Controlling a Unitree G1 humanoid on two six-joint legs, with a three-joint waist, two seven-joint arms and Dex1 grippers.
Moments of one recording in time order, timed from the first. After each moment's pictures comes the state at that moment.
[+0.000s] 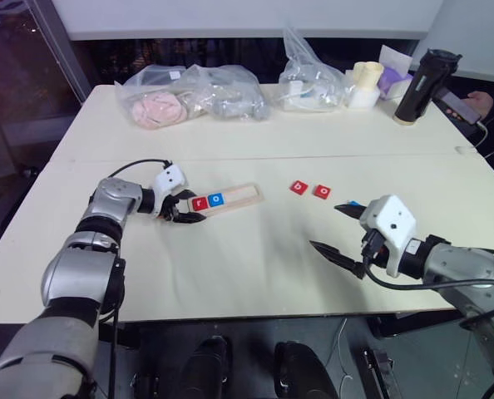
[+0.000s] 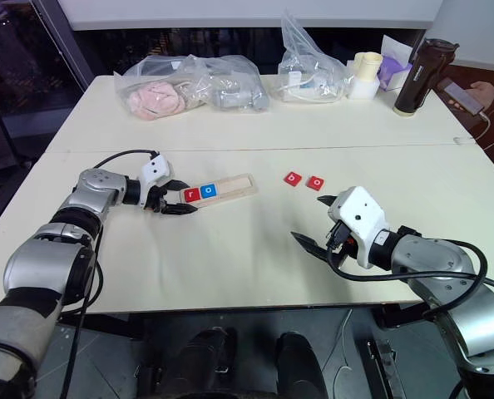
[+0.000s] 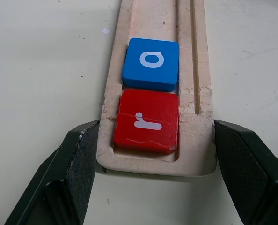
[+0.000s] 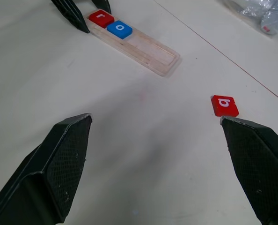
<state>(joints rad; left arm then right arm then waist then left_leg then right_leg) -1.05 0.49 -0.10 1.31 0.13 -0.22 -1.23 -0.04 -0.81 -0.17 -0.70 0.46 0.71 0.63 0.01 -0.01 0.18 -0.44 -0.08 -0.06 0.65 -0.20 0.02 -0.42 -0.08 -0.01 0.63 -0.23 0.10</state>
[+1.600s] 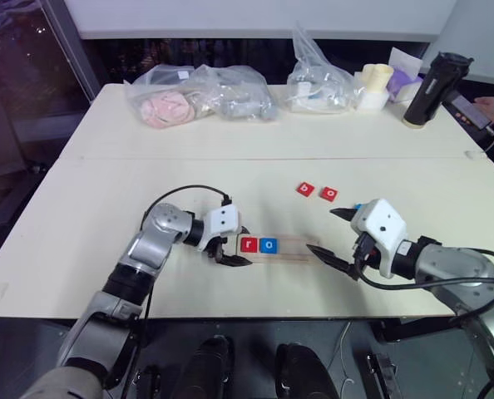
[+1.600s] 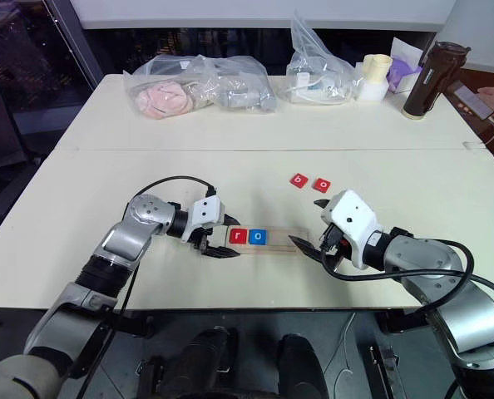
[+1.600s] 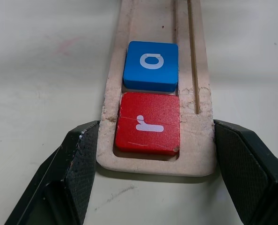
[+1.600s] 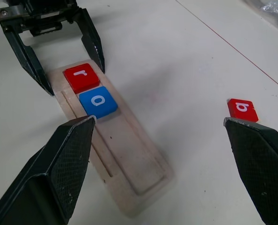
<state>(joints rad) -0.59 0.38 -0.29 0.23 0.09 0.24 -1.27 -0.05 -0.80 -0.11 -0.68 0.41 0.71 0.63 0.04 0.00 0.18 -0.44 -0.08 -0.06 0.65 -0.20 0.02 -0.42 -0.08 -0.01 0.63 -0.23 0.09</state>
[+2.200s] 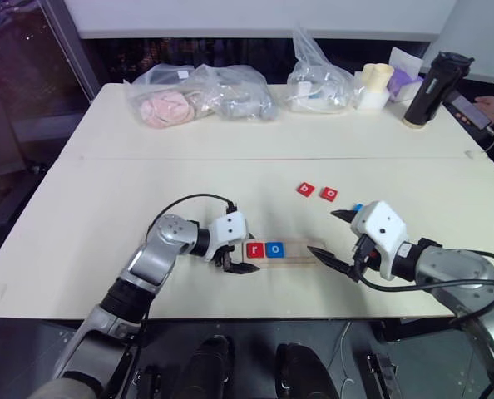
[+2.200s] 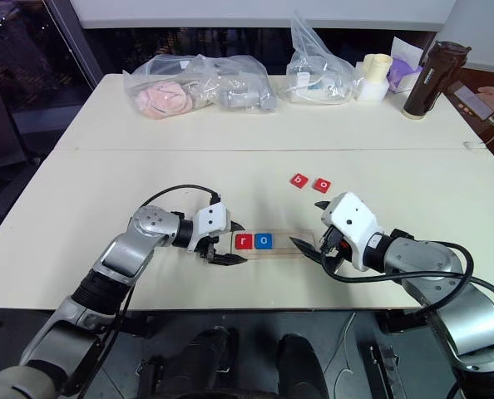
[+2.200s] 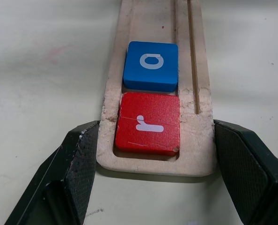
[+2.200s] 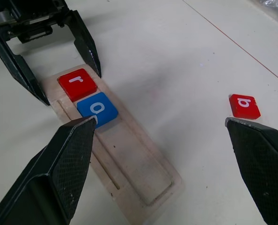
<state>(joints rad) -0.52 0.40 -0.34 0.06 0.05 0.37 -1.17 -0.04 -0.80 -0.11 -0.68 0.40 0.71 0.63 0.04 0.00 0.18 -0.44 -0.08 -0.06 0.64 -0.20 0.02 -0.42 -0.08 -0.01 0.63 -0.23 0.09</state>
